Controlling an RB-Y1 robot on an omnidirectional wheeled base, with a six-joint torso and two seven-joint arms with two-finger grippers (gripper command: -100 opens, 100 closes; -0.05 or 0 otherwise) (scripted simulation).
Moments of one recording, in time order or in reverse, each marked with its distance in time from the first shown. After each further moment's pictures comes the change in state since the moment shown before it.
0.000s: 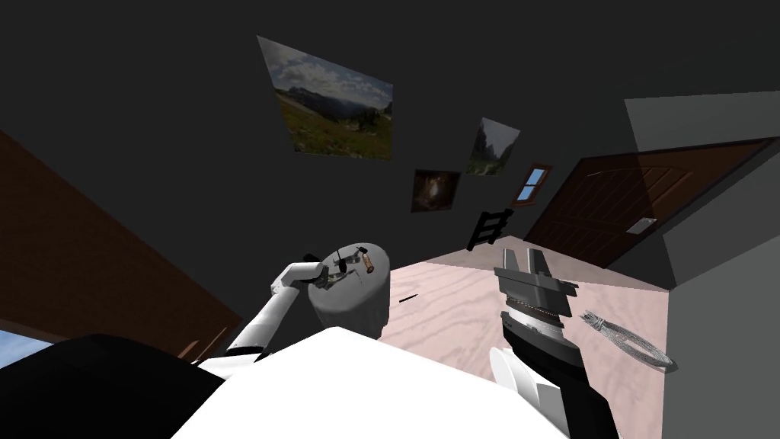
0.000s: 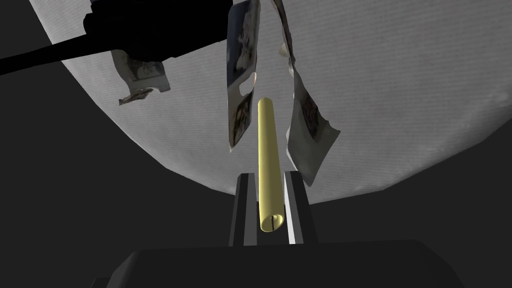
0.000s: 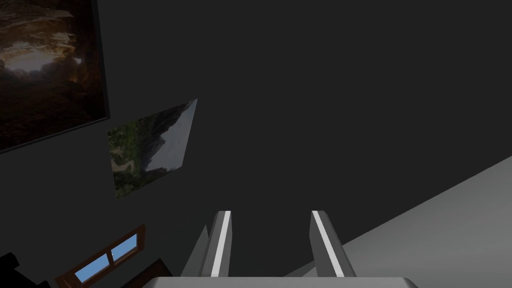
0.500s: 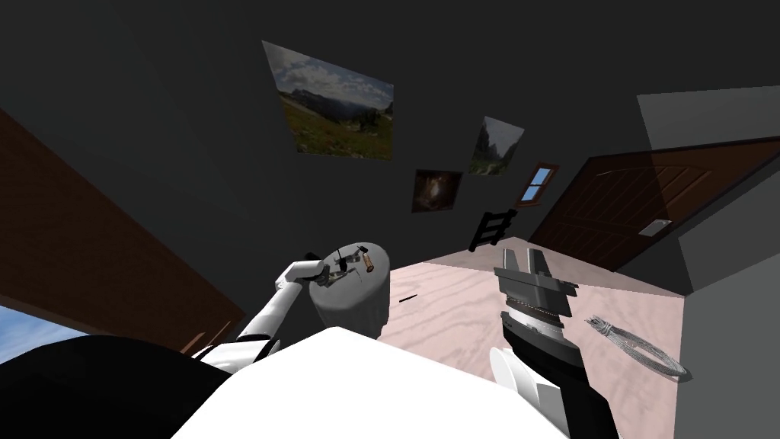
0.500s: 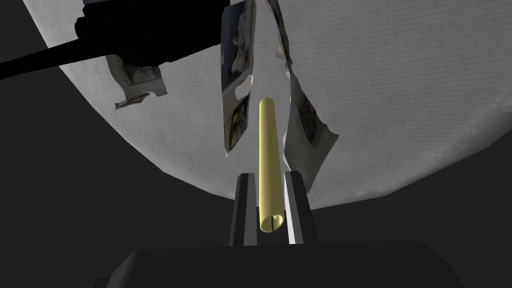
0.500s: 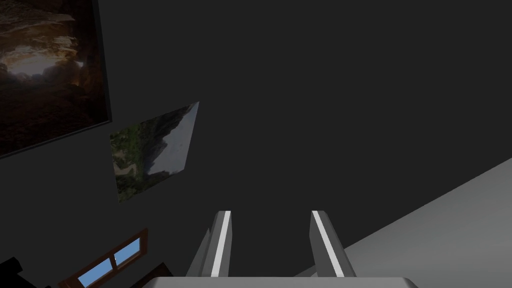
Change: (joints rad) left arm -0.067 0.016 0.002 0.129 0.016 -0.052 -0.060; right arm 0.000 0.000 0.000 0.000 0.000 0.000 0.000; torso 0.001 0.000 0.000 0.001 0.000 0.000
